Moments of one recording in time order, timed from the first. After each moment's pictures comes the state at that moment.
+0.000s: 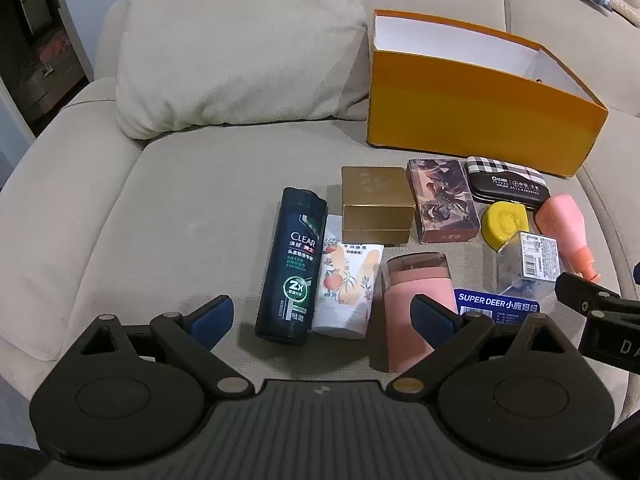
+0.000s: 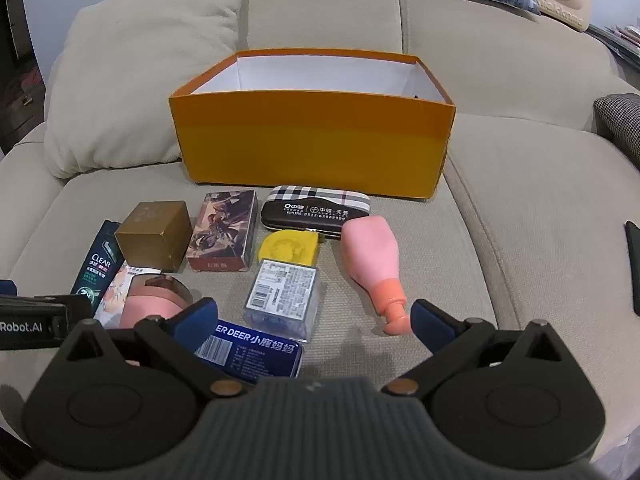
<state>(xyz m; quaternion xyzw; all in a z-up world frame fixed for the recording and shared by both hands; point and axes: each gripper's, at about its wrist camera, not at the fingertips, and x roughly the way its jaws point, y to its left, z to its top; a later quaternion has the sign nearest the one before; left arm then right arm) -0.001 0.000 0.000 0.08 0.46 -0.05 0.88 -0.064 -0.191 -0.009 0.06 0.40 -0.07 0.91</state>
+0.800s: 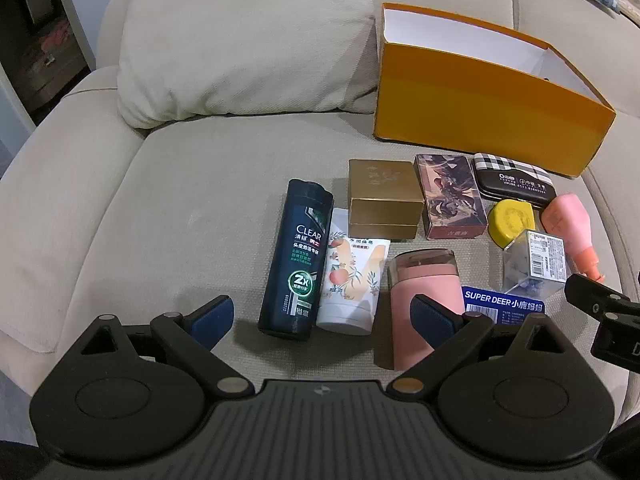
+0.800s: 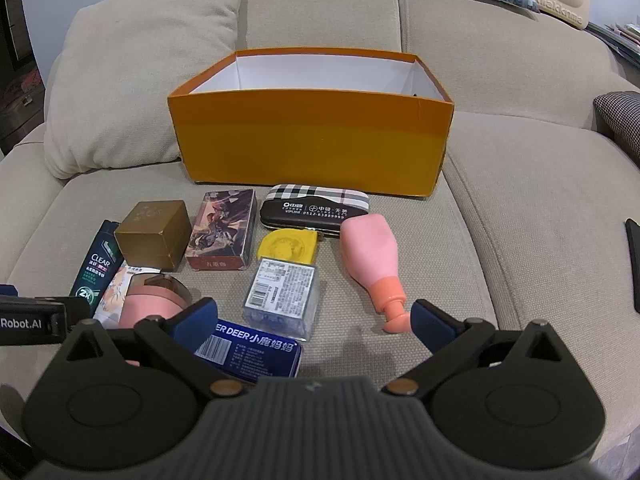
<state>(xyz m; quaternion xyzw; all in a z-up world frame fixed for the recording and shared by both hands) 0.003 0.004 -0.008 0.07 0.48 -0.04 0.87 -0.064 -0.193 -0.009 0.07 0.40 -0.07 0.91</state>
